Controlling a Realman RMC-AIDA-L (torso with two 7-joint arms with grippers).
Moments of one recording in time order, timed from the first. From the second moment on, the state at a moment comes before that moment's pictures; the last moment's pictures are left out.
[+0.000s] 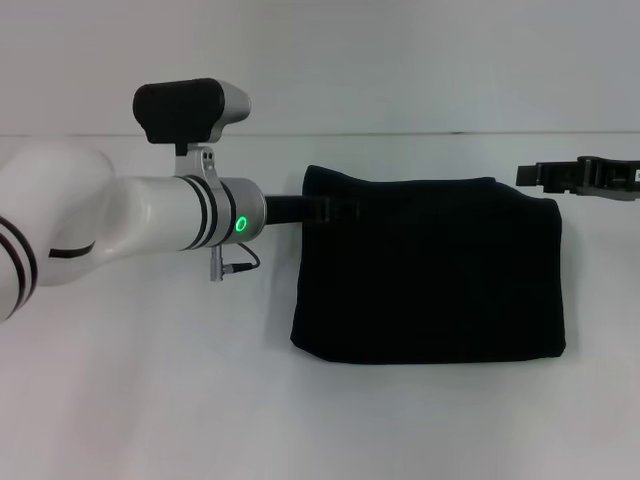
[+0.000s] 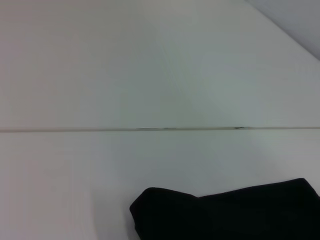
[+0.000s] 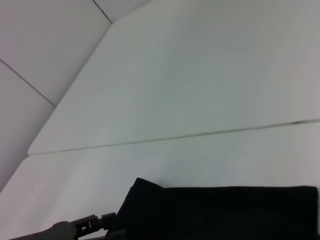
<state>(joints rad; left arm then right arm) -0.98 -2.17 0.95 0.29 2.01 0.53 -2.07 0.75 1.93 -0.56 -0.58 -2.25 -1.26 2.18</state>
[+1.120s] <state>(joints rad) -0.96 -2.17 0.95 0.29 1.98 0.52 -2.08 0.75 1.93 -0.56 -0.58 -2.25 -1.23 2.18</state>
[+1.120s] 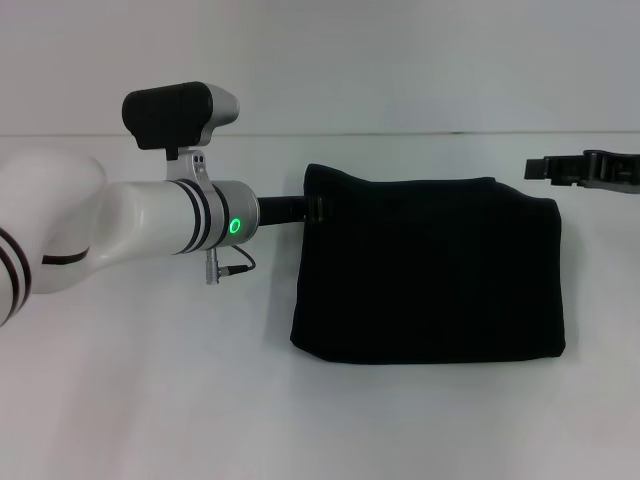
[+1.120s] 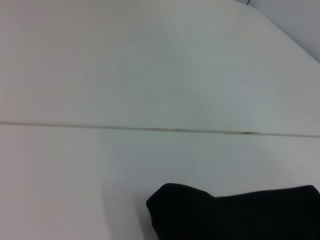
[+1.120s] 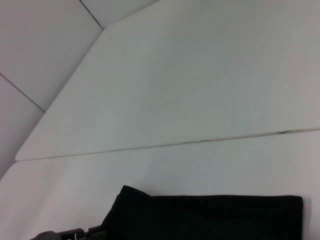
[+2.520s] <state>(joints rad) -0.90 -2.16 0.90 0.34 1.98 0.54 -2.09 0.69 1.90 -0.65 -0.49 -2.38 -1.38 2.16</state>
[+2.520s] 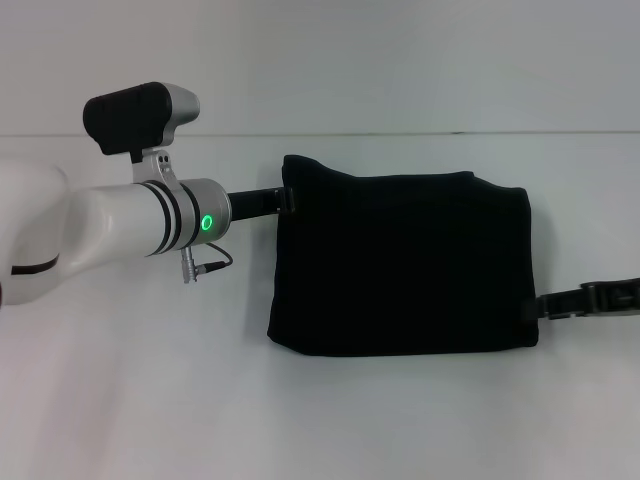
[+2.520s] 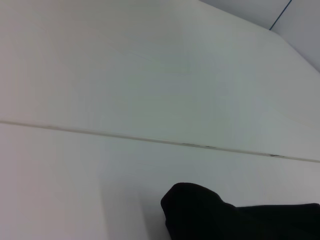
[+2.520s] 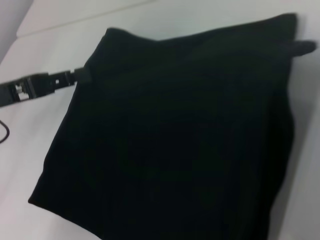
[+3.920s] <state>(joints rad) -0.89 -2.16 0.85 0.34 1.98 0.55 -2.09 0.69 1.90 -0.71 -0.46 -2.39 -1.37 2.15</state>
